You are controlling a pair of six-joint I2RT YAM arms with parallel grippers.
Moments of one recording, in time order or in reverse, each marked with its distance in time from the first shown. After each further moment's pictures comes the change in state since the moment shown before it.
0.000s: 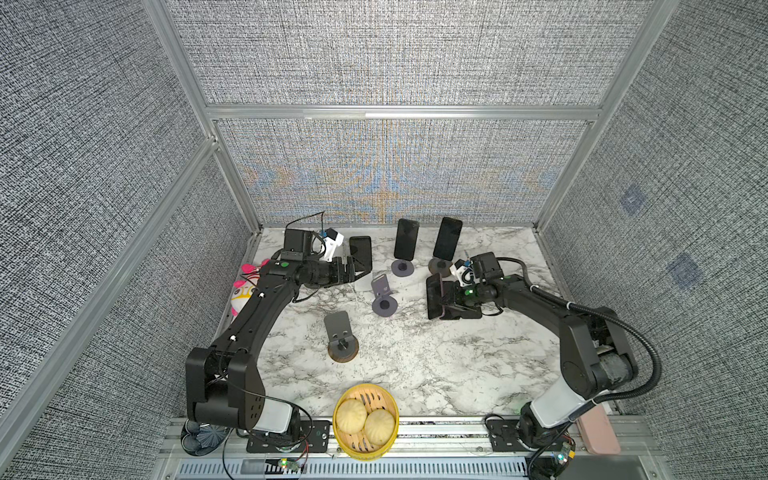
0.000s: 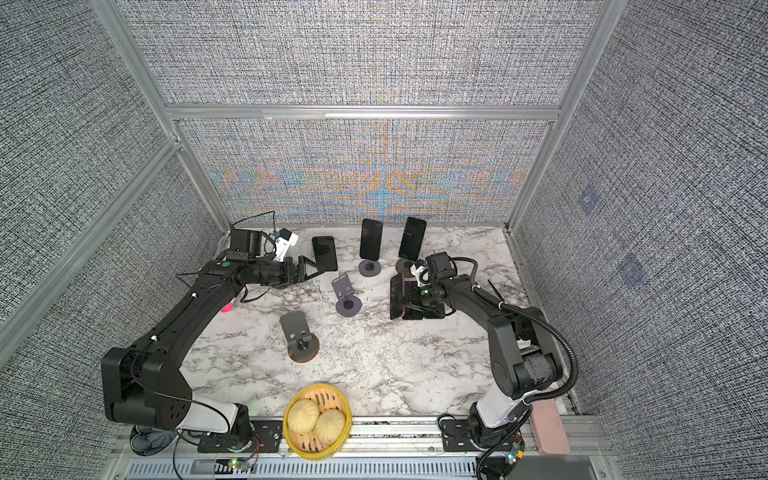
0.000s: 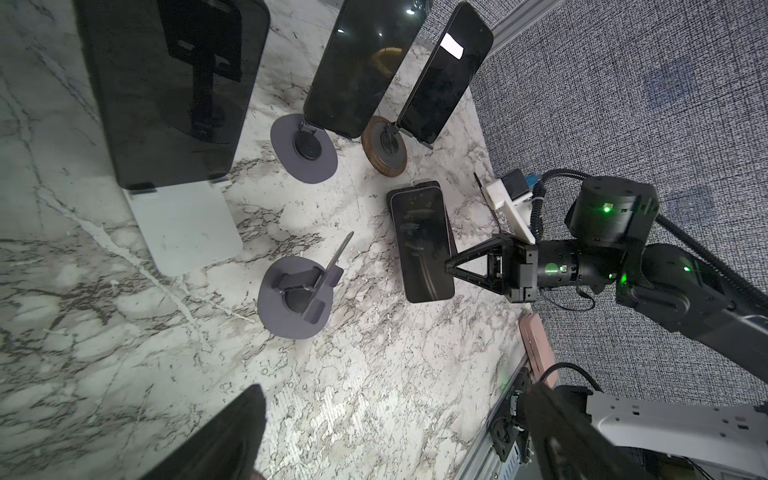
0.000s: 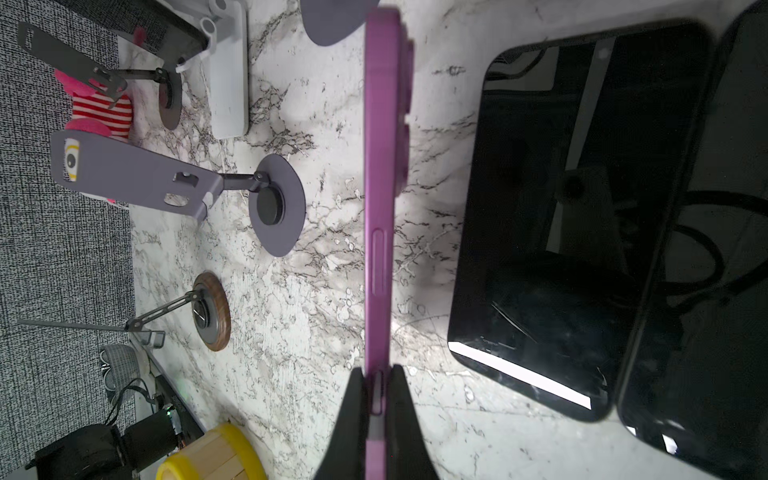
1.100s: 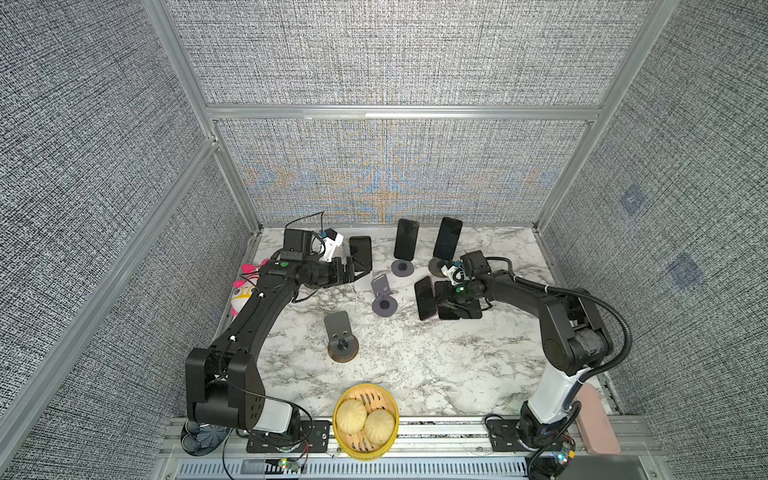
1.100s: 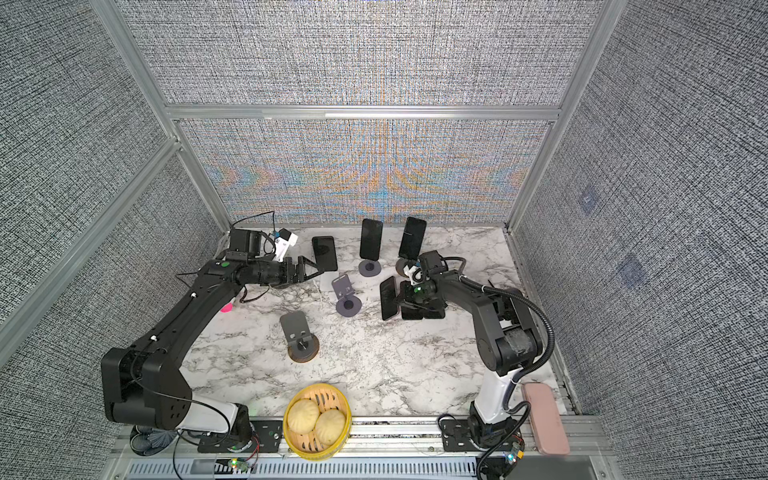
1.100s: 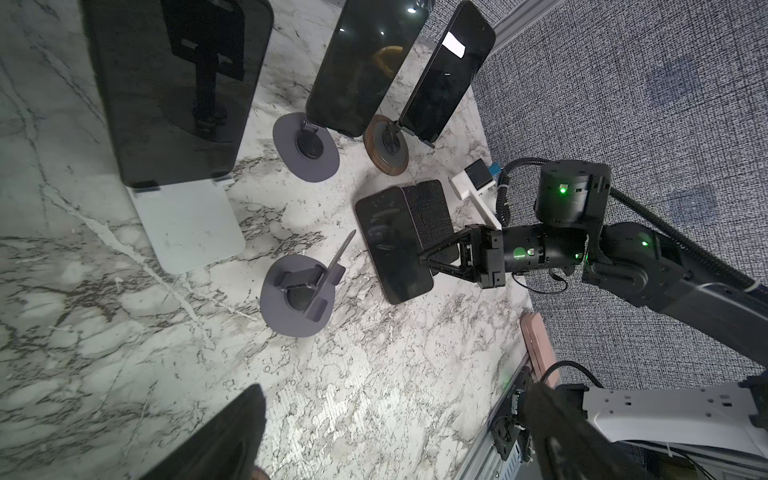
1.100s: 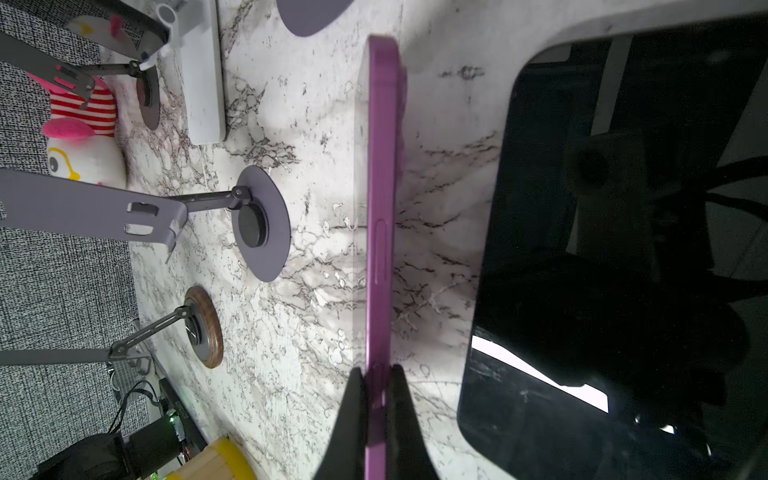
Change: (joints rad) left arm 0.004 0.000 0.002 -0.010 -0.001 0.008; right arm 0.017 0.169 0.084 0.030 -0.026 -0.004
